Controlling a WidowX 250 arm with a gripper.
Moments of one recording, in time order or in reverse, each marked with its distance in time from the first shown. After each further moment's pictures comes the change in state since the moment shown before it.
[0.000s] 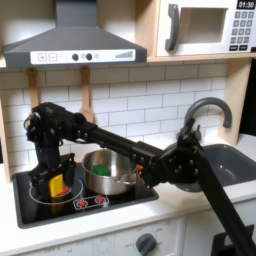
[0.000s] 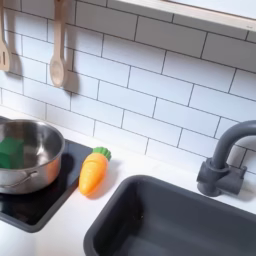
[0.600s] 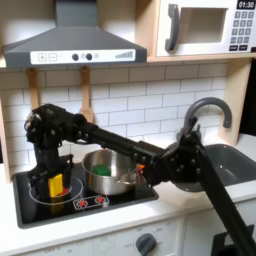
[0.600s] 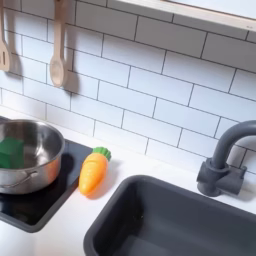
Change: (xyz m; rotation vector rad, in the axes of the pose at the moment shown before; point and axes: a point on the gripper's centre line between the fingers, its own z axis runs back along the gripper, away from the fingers) arm 0.003 0.001 -0.004 0.008 -0.036 0.015
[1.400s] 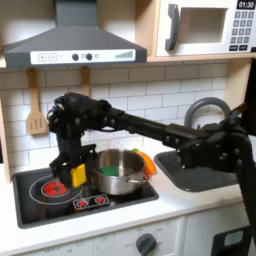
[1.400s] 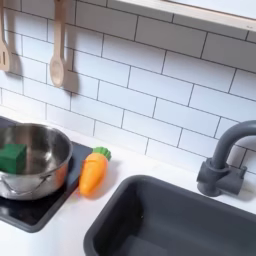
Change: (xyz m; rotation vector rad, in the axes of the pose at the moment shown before) arm -0.038 -0.031 0.031 -0.057 -0.035 -0.069
